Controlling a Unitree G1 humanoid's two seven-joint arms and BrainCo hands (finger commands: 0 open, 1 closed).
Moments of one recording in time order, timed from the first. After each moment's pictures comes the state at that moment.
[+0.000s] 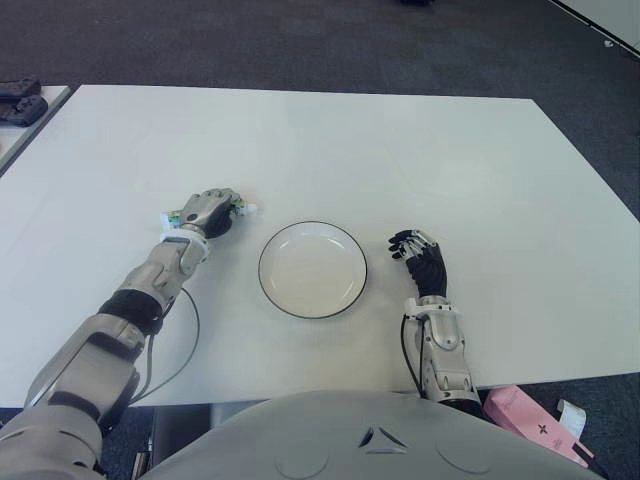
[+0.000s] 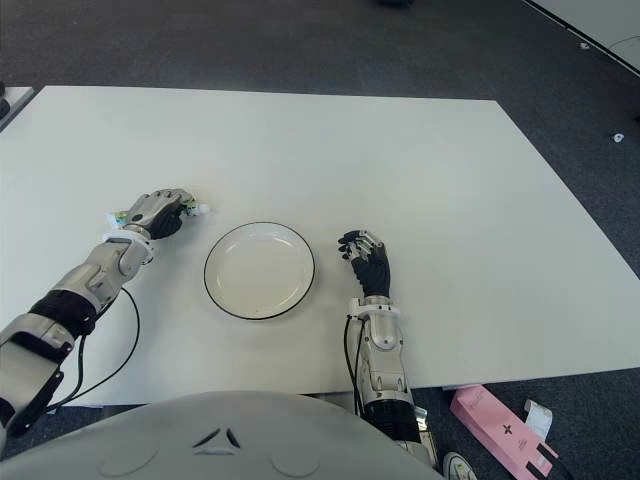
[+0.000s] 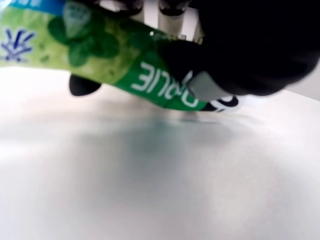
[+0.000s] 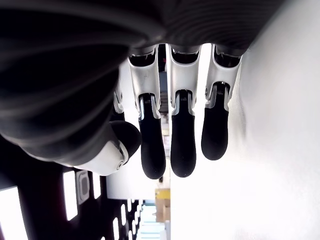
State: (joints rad) left arm -0.31 0.56 -0.45 0.68 0.70 -0.12 0.22; right arm 0.20 0.02 -0.02 0.18 -0.01 -0.26 -0.03
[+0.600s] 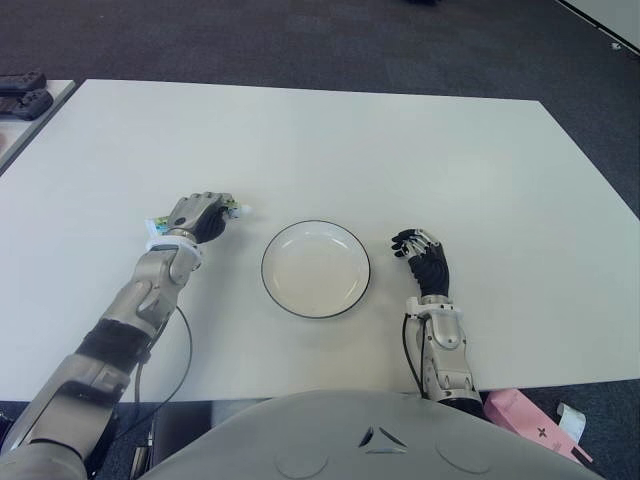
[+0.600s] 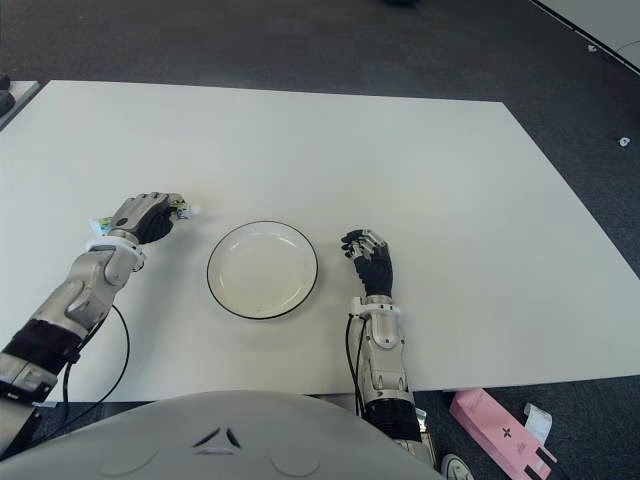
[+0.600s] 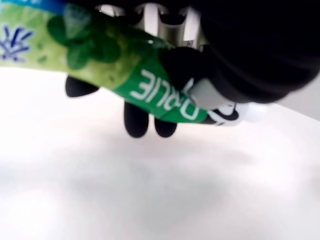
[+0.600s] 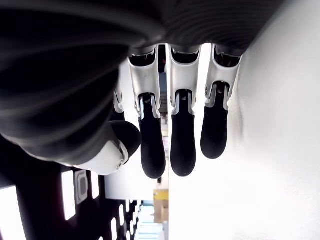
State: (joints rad) left arm -0.09 0.59 -0.30 0.20 0.69 0.07 0.10; right arm 0.20 0.02 -0.02 0.19 -0.01 -0.26 -0.04
